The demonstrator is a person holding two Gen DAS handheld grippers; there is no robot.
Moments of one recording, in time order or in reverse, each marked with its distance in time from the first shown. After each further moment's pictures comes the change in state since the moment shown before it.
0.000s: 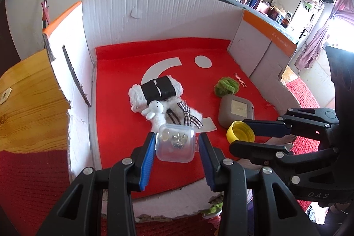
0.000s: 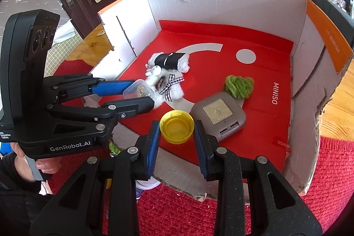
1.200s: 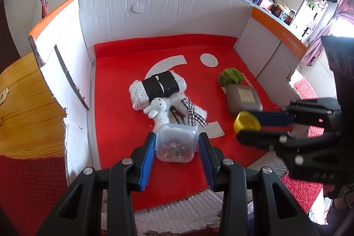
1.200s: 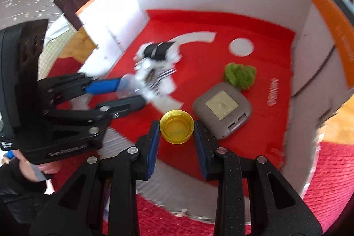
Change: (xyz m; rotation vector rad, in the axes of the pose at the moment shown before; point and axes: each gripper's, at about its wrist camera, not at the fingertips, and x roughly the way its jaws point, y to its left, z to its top) left arm 0.008 0.004 0.010 -0.007 0.034 0.012; right arm 0.011 -0.019 0.019 0.038 0.108 -0.023
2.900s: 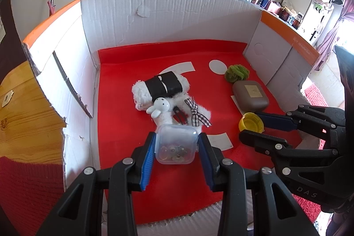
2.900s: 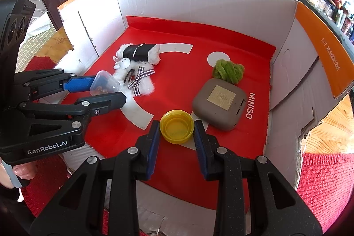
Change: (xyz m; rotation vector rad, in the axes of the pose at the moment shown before) left arm 0.012 0.001 0.007 -0.014 -0.035 0.057; right arm 0.005 -0.002 -0.008 -0.051 -0.089 -0.168
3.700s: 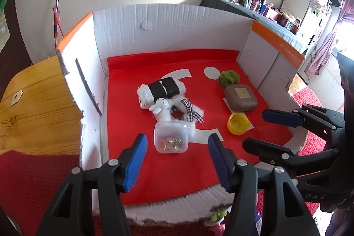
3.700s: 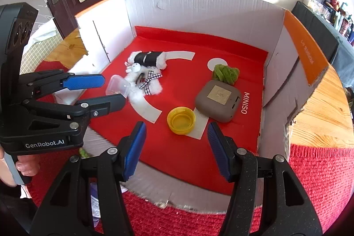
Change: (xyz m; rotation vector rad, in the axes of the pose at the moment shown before) left arm -0.028 -0.005 -0.009 0.001 -0.059 0.008; right arm -0.029 0.005 -0.012 0.005 -0.070 0.022
